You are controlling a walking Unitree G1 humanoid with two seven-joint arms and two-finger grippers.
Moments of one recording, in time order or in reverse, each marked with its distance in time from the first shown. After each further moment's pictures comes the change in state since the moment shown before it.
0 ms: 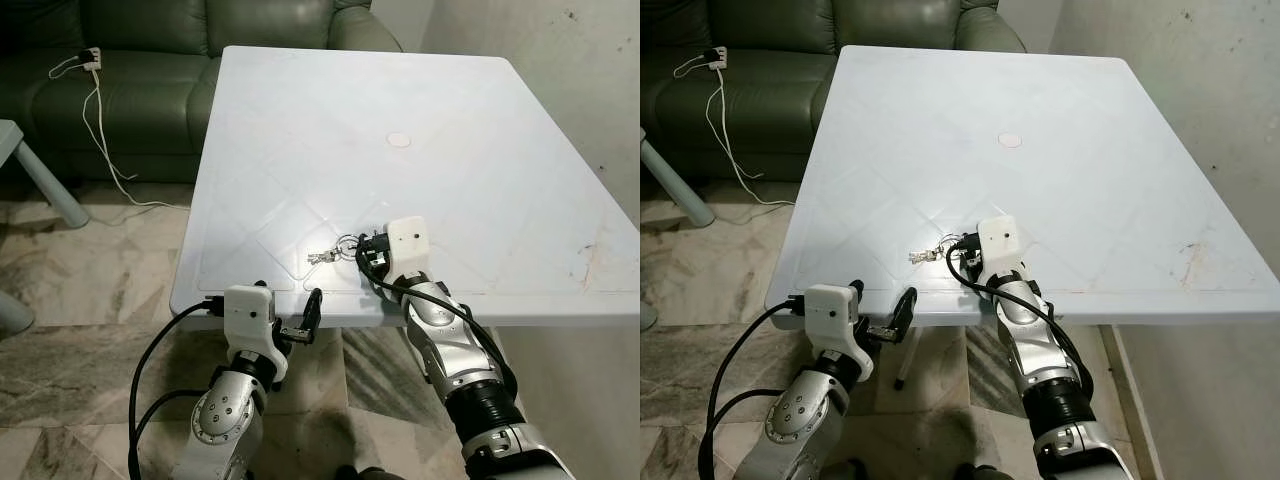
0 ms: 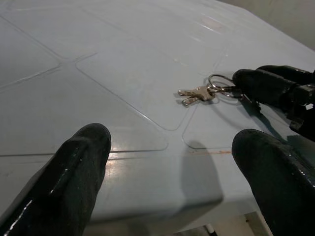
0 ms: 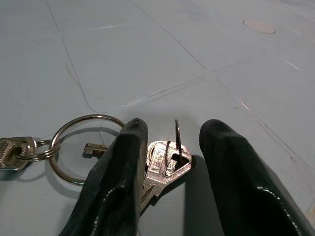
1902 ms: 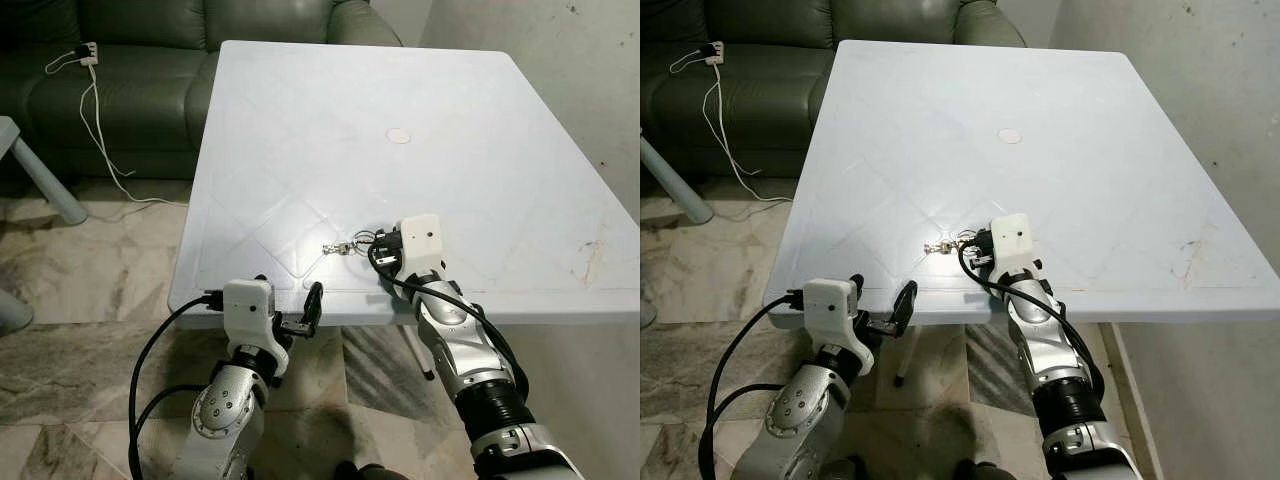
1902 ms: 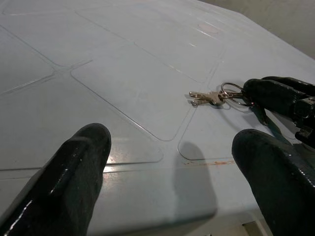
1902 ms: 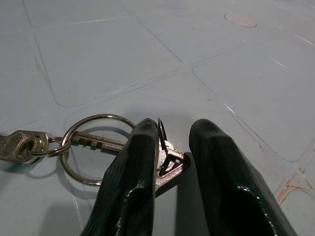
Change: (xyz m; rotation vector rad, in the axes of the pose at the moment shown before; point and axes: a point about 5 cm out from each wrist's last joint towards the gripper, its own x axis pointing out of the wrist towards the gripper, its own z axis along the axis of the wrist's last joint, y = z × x) left arm 0.003 -0.002 0.006 -0.010 -0.021 -0.011; right arm -0.003 -0.015 -0.001 0.007 -0.005 -0.032
